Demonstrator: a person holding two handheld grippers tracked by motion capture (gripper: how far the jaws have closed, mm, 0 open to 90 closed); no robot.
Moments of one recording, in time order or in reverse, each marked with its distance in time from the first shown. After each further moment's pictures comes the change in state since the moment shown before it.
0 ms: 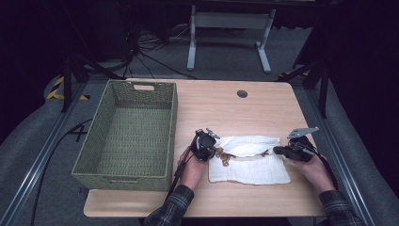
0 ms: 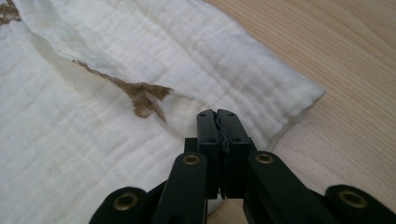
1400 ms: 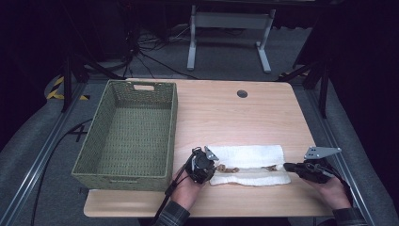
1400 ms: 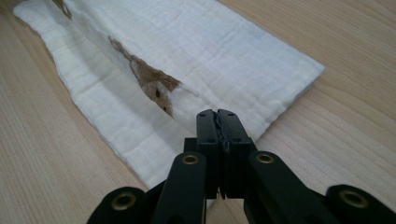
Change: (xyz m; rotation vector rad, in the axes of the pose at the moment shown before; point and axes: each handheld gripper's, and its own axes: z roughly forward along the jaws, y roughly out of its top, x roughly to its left) left arm -0.043 -0.042 -0.046 0.013 -0.061 0.071; right arm 0.040 -0.045 -0.053 -0.078 0.049 -0.034
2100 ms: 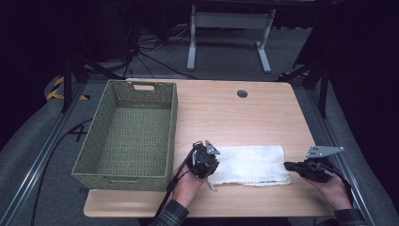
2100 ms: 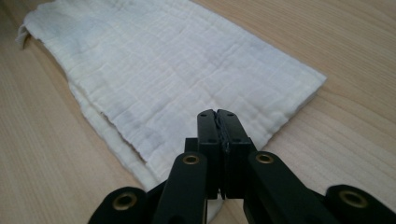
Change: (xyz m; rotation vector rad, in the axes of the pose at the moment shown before) left arm 0.009 0.020 -0.002 -0.062 -0.009 -0.005; right arm -0.004 0.002 -0.001 -0.038 0.024 0.026
